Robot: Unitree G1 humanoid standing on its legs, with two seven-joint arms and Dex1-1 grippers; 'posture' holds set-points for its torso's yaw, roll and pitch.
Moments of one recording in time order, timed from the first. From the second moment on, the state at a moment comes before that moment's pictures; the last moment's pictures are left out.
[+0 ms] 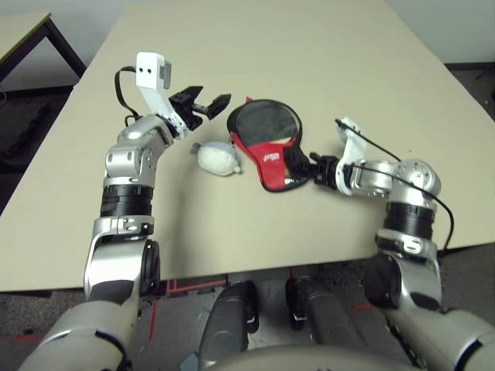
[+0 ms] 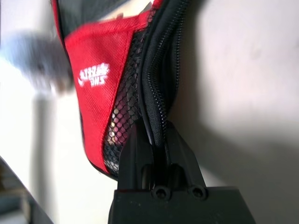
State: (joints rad) left arm -0.80 0.46 0.17 0.42 -0.34 0.41 -0.61; right arm -0.55 -0.21 -0.27 -0.01 0.95 1.55 0.02
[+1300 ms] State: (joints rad) left arm -0.81 0.46 0.15 0.47 -0.34 0.40 -0.62; right arm -0.51 -1.12 0.26 -0.21 1.94 1.29 -0.23
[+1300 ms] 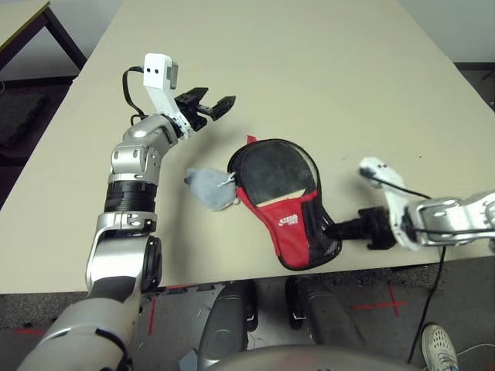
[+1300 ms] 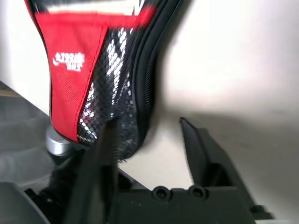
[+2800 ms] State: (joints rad) left arm -0.67 0.93 -0.10 0.06 -0.36 0.73 -1.34; right arm -0.88 -0.47 0.61 0.03 0.37 0.99 0.70
